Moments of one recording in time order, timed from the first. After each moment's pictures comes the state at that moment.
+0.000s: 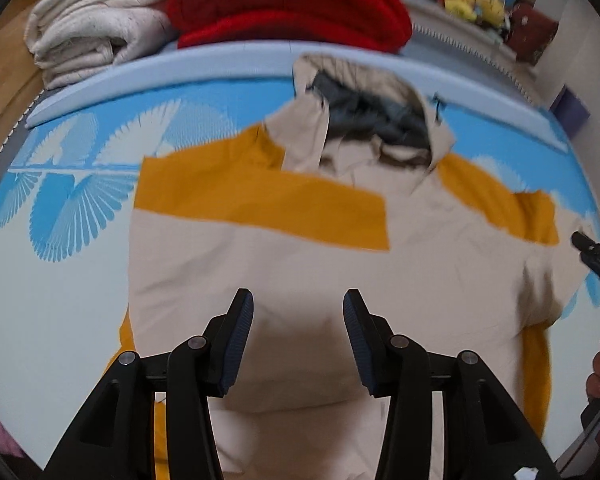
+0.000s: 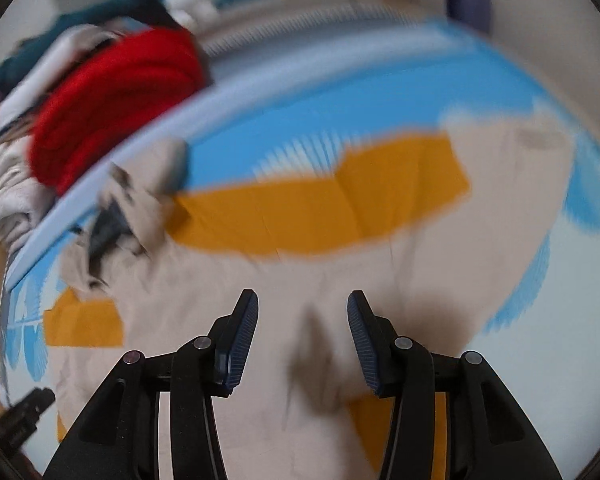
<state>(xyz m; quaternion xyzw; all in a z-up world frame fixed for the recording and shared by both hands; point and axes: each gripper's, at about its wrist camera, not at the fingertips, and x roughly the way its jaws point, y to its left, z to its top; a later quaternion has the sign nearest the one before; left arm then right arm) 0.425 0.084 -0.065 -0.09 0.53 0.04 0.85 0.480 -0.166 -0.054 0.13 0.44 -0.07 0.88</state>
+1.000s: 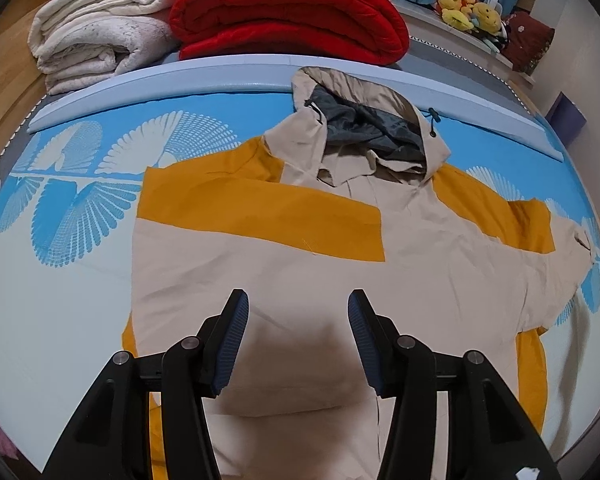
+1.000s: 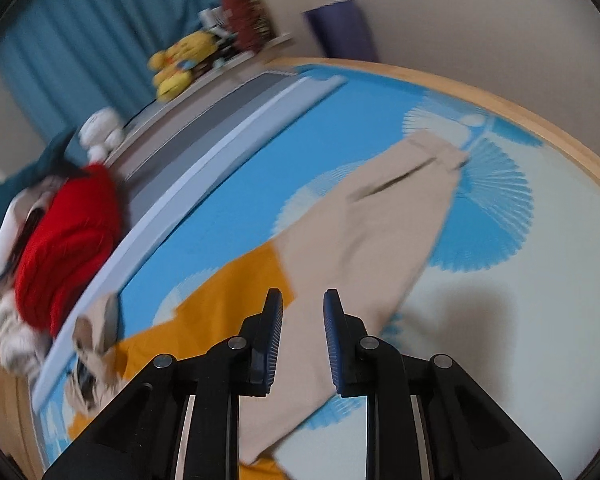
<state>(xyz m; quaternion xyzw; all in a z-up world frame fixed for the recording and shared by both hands) 0.432 0.070 -0.061 -0.08 0.52 0.04 0.85 0.430 -0.427 -0.023 0.29 0.36 -0.19 0.86</state>
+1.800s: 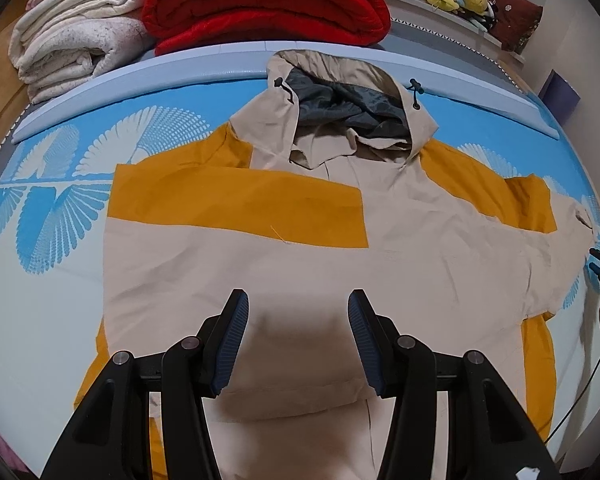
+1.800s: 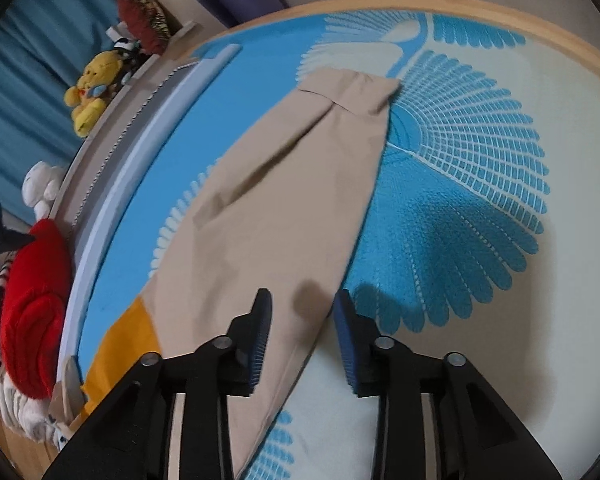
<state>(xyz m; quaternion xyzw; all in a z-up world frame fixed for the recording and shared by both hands) 0.441 0.049 -0.083 -0.06 0.53 0.02 0.84 0.467 -0.561 -0.154 0.39 0.38 -0.23 0.81</state>
